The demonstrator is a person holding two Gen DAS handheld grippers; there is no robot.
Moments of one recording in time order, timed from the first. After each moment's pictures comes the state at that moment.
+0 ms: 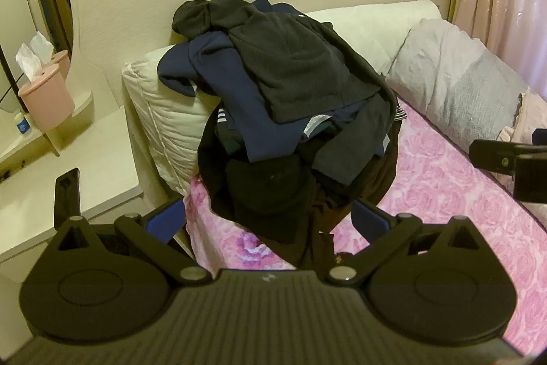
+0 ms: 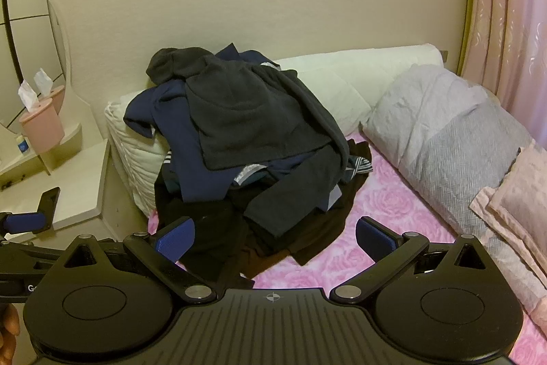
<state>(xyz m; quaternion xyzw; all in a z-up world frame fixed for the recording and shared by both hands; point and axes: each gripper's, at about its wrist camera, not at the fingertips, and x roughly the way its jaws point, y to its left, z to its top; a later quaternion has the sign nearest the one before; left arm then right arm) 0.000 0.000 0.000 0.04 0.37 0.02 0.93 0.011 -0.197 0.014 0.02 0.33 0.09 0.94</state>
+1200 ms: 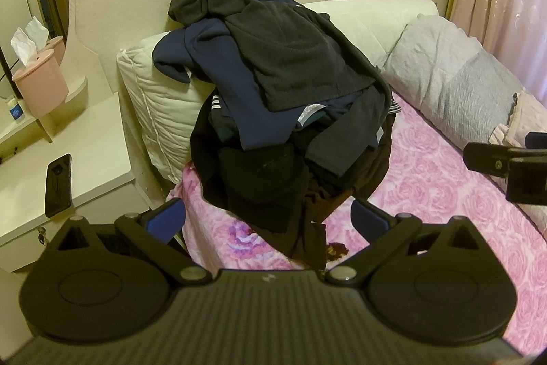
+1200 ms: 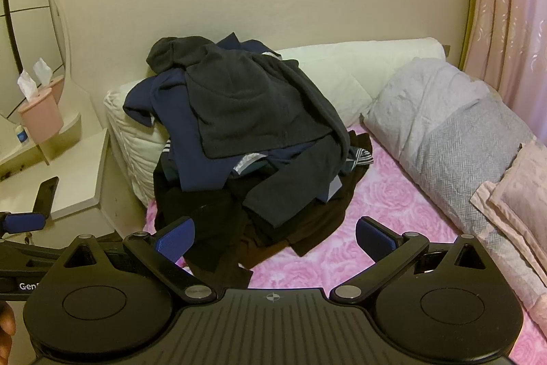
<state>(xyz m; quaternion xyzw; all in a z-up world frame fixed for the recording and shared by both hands) -0.002 0.003 -0.007 0.02 0.39 0.01 0.92 0.014 -0.195 0.003 0.01 0.34 0.07 0.94</state>
